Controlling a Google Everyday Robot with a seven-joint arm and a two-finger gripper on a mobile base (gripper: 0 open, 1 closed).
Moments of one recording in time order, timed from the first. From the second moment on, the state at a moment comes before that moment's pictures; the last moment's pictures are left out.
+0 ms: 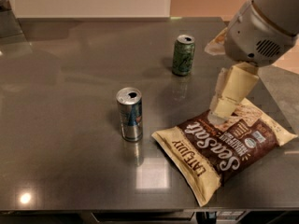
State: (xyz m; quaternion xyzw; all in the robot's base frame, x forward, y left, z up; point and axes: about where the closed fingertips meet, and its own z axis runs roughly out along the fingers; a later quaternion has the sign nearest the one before) arm 0.441 -0.124 0.971 -0.65 0.73 0.08 0.19
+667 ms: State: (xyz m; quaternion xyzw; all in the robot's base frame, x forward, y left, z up) arm 0.430 -0.037 0.945 -0.69 0.69 0.13 0.20
